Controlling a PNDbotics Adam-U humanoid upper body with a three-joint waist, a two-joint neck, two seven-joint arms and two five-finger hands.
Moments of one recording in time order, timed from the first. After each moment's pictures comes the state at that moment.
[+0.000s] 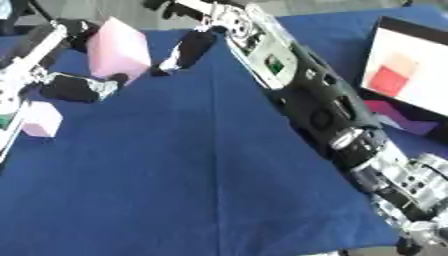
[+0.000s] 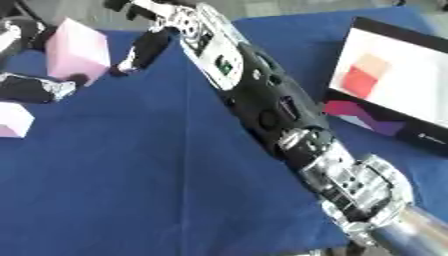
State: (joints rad) left arm -0.66 0.49 -0.30 -1.61 -0.32 0.20 -0.21; right arm -1.10 -0.10 0.35 -1.18 0.56 0.12 0.36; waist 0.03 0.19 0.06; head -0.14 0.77
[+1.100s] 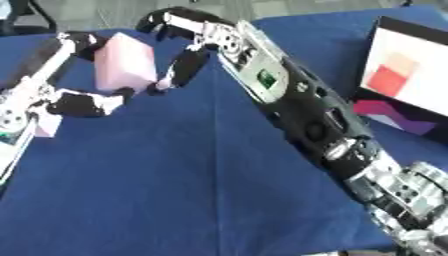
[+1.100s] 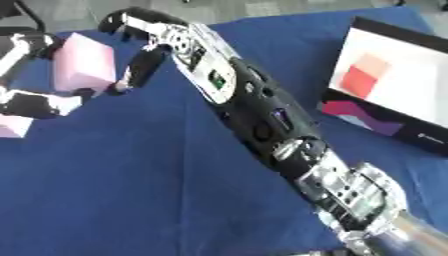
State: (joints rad) left arm -0.62 0.49 -0.32 -1.59 -0.34 0.08 -0.20; right arm -1.07 -0.08 0.39 -1.20 0.51 0.14 0.40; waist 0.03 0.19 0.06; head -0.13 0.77
